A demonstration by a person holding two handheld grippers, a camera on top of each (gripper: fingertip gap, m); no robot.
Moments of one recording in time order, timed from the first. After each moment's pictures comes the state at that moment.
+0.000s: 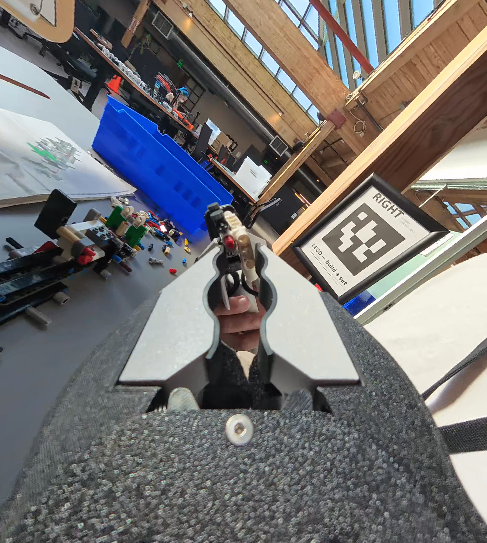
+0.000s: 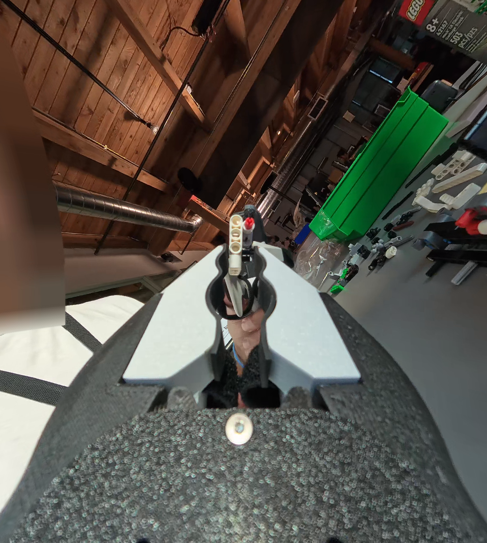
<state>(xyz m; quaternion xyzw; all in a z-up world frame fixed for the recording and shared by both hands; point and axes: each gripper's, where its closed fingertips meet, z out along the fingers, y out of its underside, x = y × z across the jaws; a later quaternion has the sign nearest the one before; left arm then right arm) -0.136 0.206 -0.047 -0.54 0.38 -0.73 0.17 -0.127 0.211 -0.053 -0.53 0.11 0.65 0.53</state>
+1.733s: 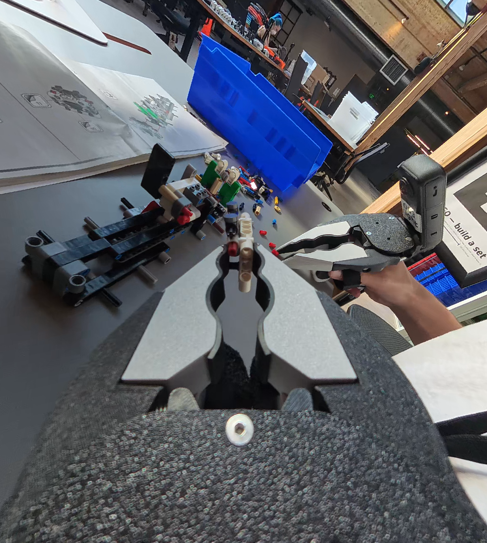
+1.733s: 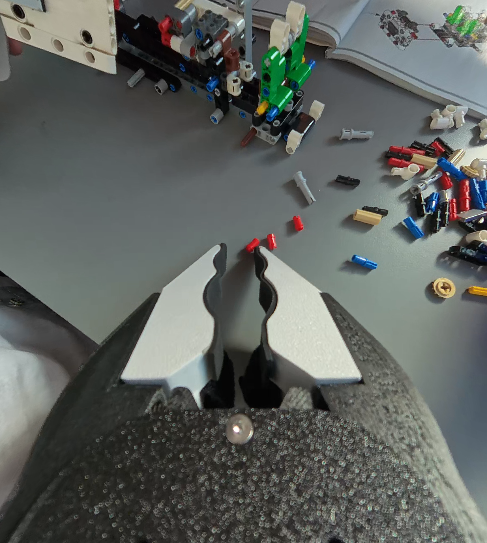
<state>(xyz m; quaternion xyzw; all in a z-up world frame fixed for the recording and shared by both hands) -0.113 0.234 -0.119 -0.64 0.44 -0.59 0.23 -0.024 0.133 -0.188 -0.91 0.01 0.01 0.41</state>
